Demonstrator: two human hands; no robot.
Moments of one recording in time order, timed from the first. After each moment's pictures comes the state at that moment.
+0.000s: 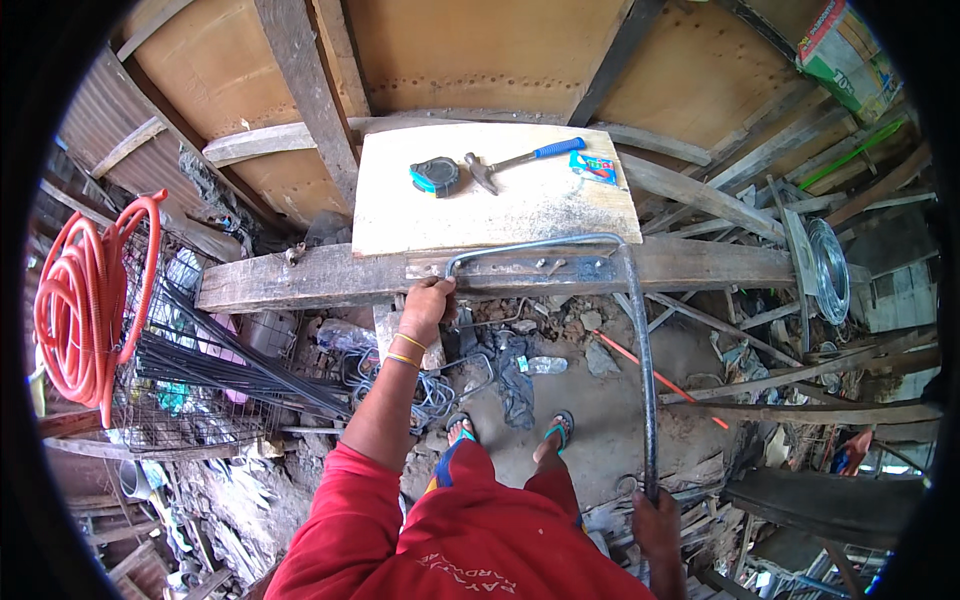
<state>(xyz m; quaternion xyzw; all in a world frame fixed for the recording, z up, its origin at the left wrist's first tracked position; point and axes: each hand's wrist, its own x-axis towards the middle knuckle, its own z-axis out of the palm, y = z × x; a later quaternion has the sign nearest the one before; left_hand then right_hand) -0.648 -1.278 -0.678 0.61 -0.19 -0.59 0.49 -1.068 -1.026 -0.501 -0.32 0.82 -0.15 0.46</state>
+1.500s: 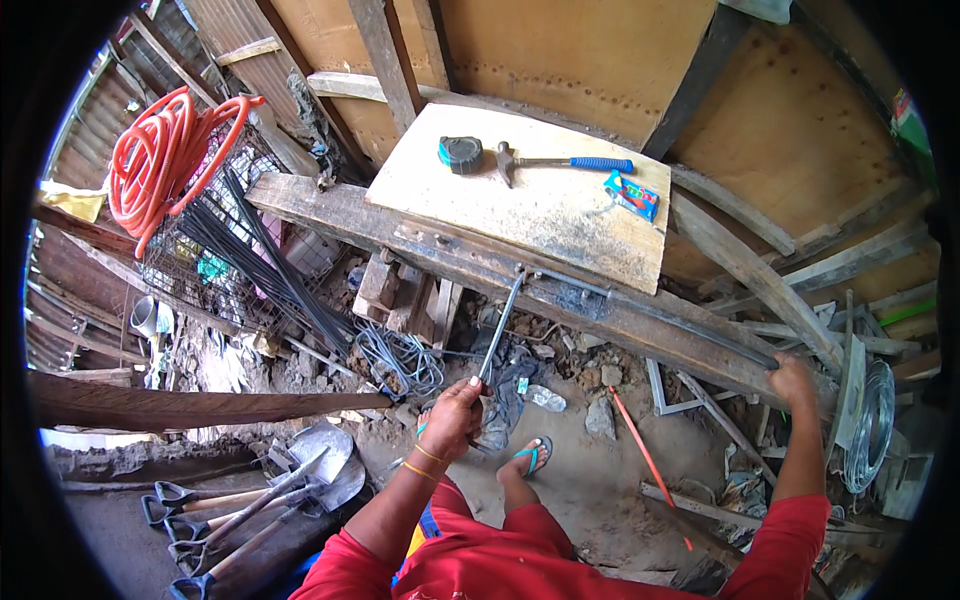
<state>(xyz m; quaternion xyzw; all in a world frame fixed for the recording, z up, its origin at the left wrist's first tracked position) -0.926 -1.163 -0.660 0.54 0.08 -0.60 0.59 -1.383 -1.569 -0.550 -0.77 0.61 0.17 0.08</state>
